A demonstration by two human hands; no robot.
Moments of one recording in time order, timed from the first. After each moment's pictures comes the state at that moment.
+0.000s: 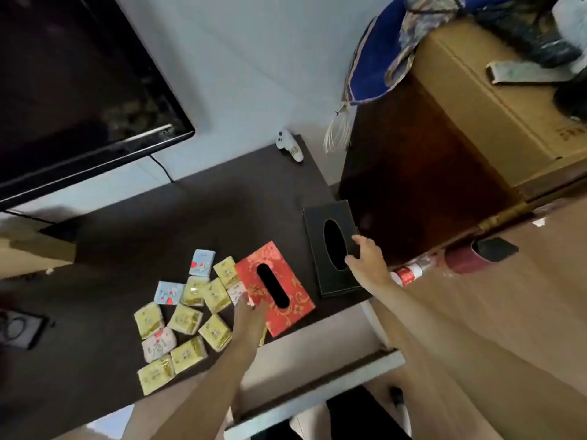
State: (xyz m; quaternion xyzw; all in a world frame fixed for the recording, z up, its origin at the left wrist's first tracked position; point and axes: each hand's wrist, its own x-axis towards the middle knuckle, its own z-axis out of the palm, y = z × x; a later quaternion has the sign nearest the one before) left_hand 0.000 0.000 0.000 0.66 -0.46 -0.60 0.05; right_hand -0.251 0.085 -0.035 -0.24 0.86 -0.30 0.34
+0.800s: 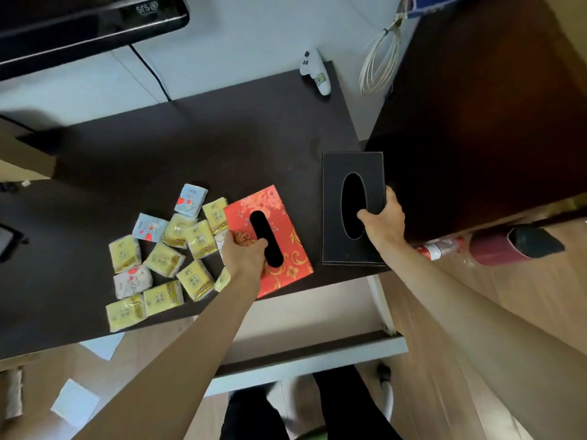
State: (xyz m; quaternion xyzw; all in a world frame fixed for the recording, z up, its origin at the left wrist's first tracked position) left_hand -0.039 -0.017 -0.085 0.77 -0.39 -0.46 0.20; right_hand -0.273 0.069 -0.106 -0.18 0.84 -0.40 0.32
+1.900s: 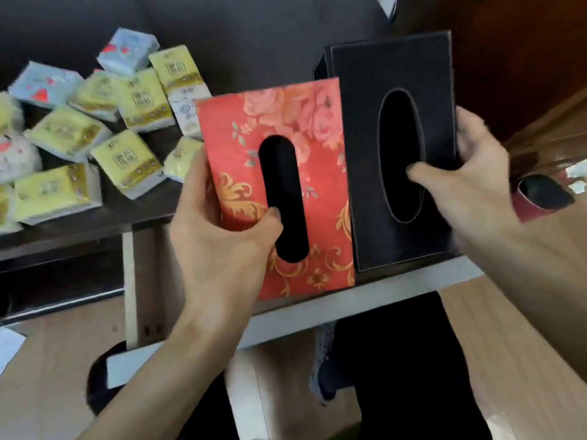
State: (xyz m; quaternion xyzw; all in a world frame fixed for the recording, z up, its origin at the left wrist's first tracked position) left_hand 0.070 0.121 -0.167 0.44 -0.56 -0.53 0.45; right_hand -0.174 0.203 -0.174 -0.30 0.75 -0.55 0.19
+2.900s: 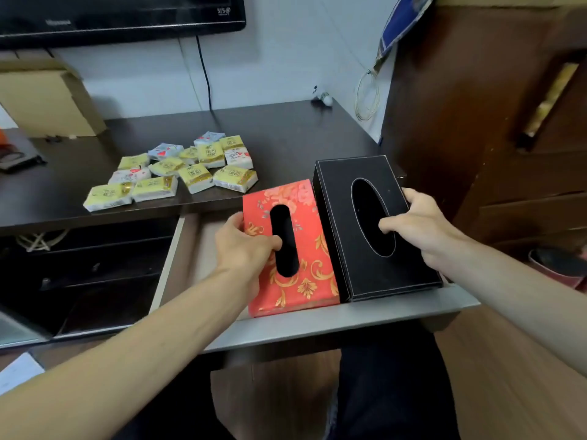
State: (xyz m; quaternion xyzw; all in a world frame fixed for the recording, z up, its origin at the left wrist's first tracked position) left_hand 0.091 0.225 -0.197 0.53 -0.49 -0.55 0.42; right_hand -0.160 0.303 -0.206 -0.34 0.72 -0.53 0.28
